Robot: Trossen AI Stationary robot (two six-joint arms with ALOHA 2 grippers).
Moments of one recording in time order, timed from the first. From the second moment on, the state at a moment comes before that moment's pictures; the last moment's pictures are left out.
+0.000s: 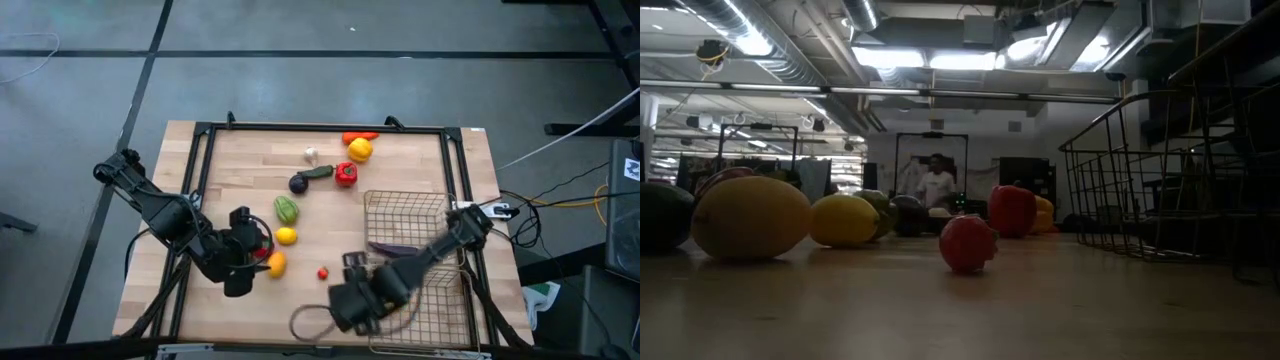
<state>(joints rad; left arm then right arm) -0.64 1.42 1.54 -1.07 -0.46 -0.71 0.61 2.20 2.34 -1.49 0.15 0.40</state>
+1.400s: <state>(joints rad) -0.63 1.54 1.54 -1.03 -0.48 -0.67 0.88 2.20 1.94 -1.57 0.07 0.60</state>
